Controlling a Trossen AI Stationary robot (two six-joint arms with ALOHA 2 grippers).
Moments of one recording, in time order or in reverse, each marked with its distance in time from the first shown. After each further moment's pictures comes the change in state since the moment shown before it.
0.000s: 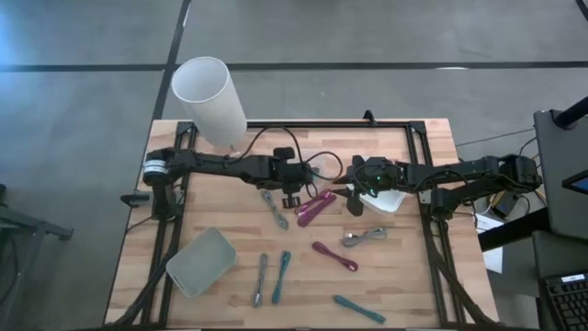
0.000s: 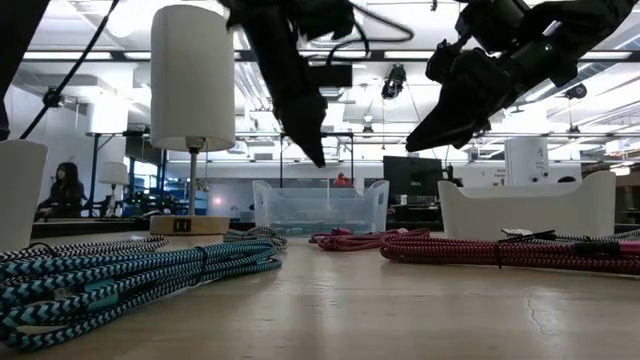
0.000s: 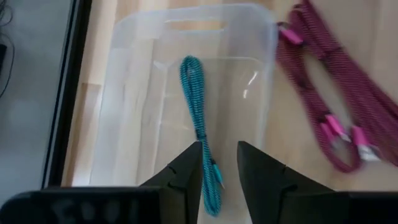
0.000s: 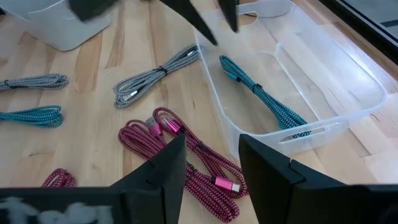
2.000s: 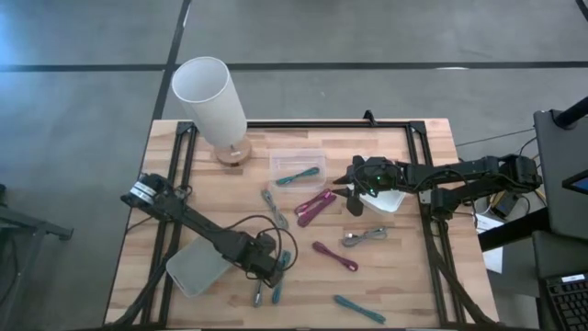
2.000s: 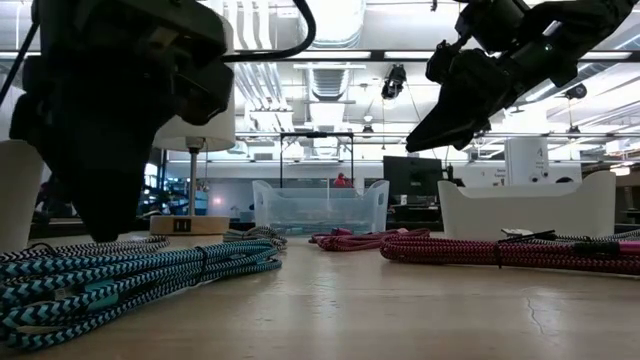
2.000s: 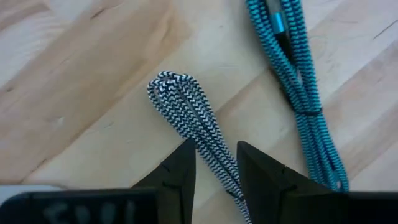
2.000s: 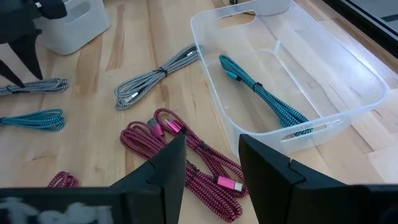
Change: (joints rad) left arm -0.564 -0.004 -0.255 0.021 0.365 -1.464; right arm 0.000 0.000 0.000 0.000 0.000 0.026
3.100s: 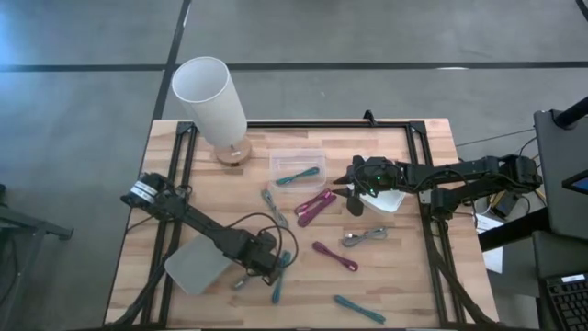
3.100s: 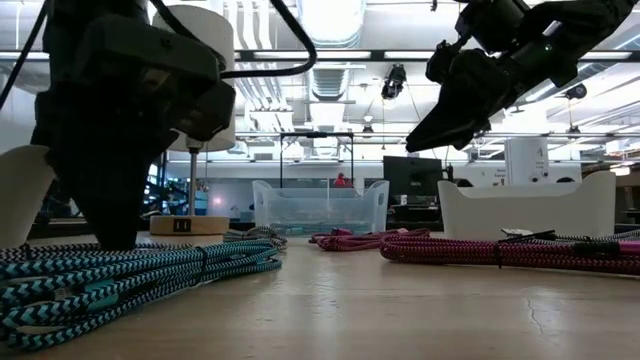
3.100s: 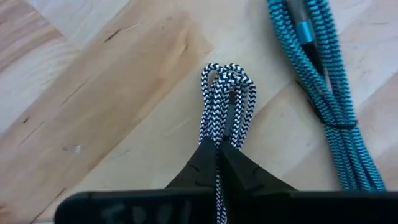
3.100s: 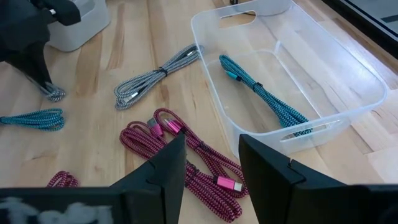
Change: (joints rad) left arm 0.020 0.001 -0.047 0.034 -0.013 0.086; right arm 0.000 0.000 0.000 0.000 0.000 -0.004
